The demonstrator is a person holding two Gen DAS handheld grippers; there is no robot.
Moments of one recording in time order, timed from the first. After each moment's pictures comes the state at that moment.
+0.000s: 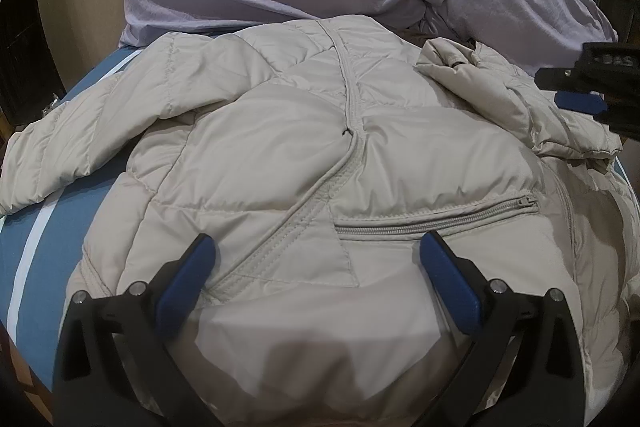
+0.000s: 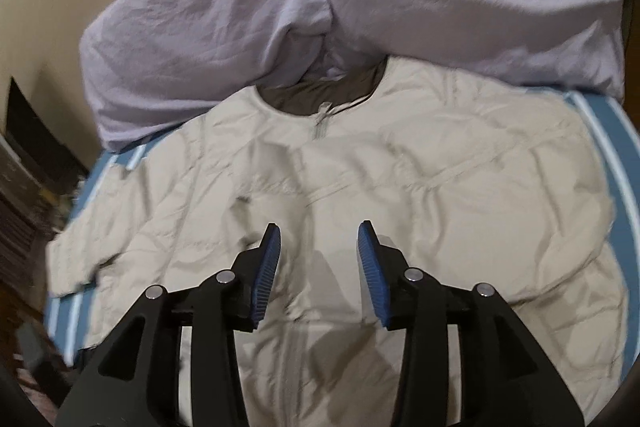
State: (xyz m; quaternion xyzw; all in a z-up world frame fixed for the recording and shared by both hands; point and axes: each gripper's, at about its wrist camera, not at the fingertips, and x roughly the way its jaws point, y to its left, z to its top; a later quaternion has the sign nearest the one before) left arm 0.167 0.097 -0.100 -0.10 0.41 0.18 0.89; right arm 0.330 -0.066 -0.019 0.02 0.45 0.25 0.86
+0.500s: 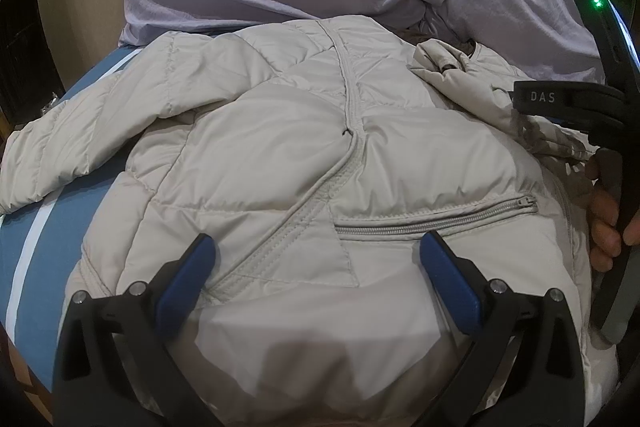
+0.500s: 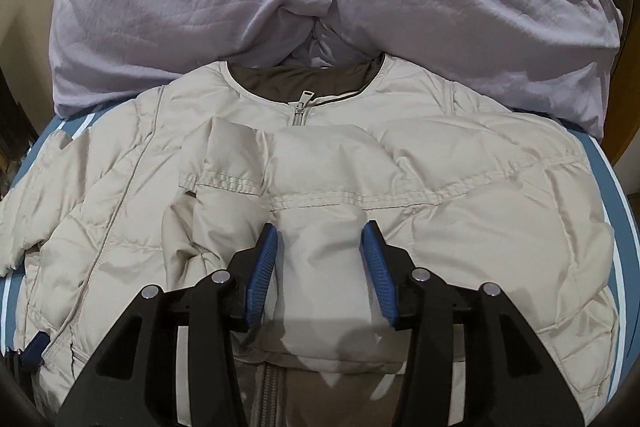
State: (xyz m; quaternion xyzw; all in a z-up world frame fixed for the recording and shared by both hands) left arm 0.167 0.097 -0.100 -0.10 0.41 0.18 0.89; right arm 0.336 -0.030 -0.052 -0.06 0.43 0.20 0.88
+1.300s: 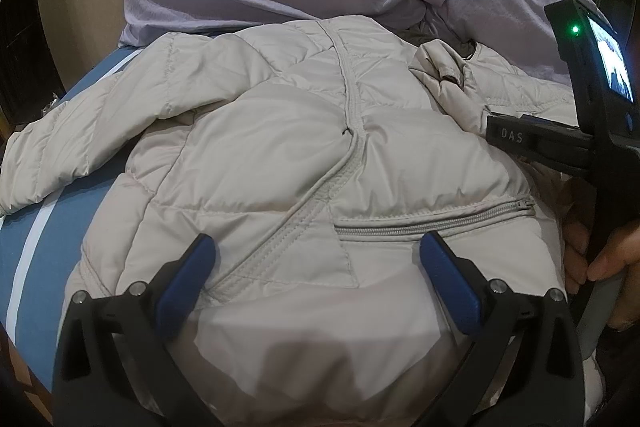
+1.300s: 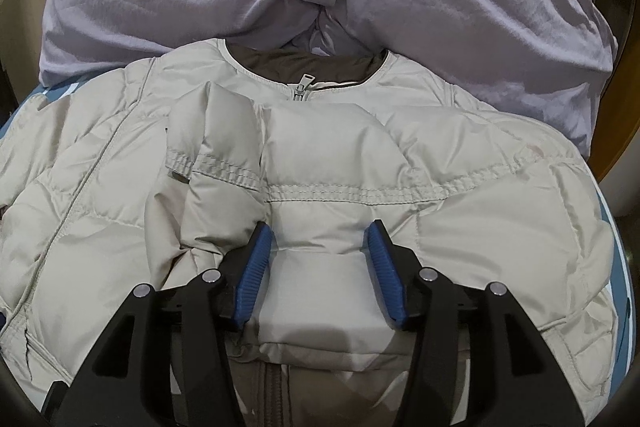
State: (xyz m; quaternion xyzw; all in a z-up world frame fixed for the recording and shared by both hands) left arm 0.167 0.097 -0.100 -0.10 0.41 0.18 0.89; right arm 0.326 -0.015 -0.074 -0.11 0.41 0.18 0.89
